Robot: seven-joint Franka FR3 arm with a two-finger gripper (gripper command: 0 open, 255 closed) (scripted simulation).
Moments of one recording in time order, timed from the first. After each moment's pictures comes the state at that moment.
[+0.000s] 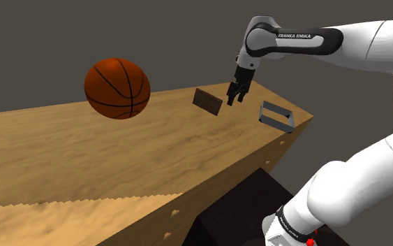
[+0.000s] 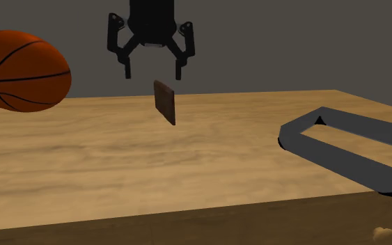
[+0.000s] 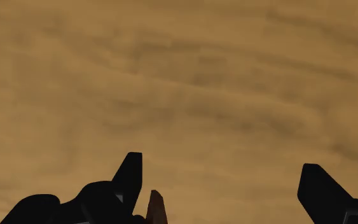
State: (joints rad) arm 0.06 -0.20 -0.16 -2.06 0.01 1.73 -0.22
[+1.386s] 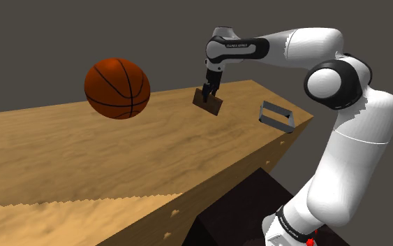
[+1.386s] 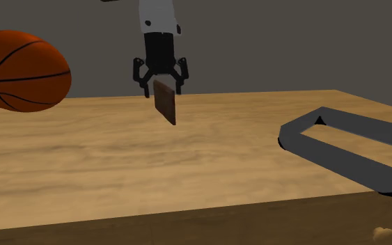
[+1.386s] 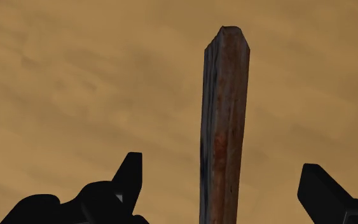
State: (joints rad) arm 0.06 0.31 -0.16 -1.62 0.03 1.81 -0.42
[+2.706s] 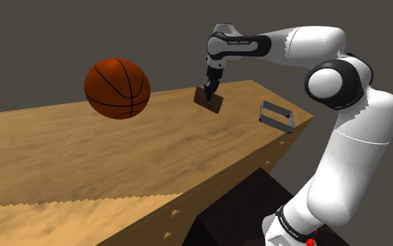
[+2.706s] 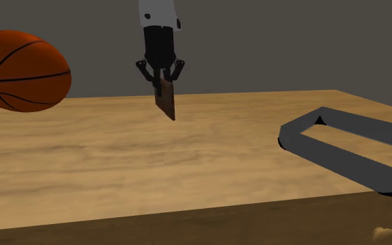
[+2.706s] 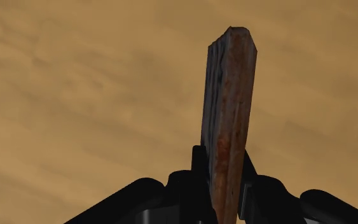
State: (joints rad) arm 0.06 0.31 -0.16 -1.59 0.03 1.78 -0.42
